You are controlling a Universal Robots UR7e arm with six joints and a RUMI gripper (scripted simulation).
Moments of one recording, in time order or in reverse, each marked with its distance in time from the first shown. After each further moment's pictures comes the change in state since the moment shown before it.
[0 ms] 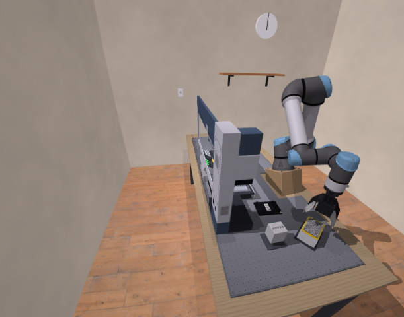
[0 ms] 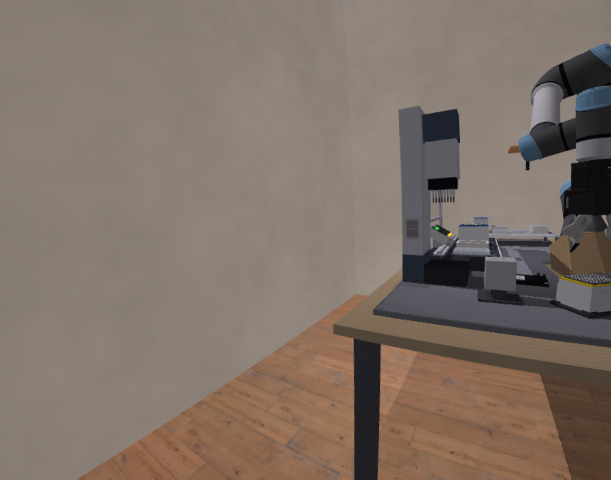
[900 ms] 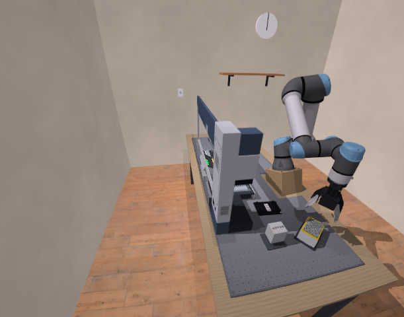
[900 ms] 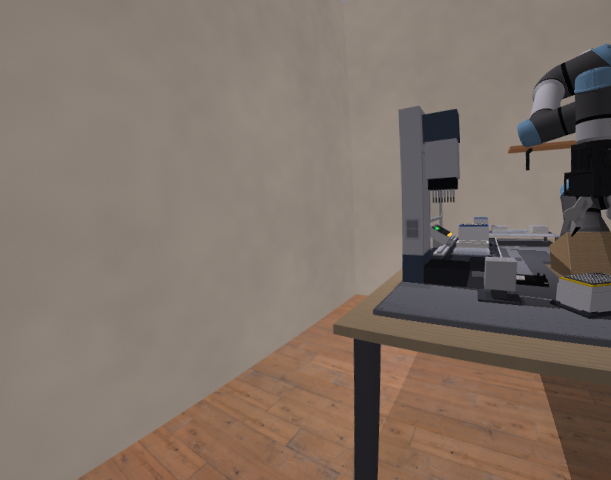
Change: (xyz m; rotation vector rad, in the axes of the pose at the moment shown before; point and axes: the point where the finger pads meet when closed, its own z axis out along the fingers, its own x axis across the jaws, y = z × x) arm 0.000 0.000 -0.040 -0.001 0.001 0.001
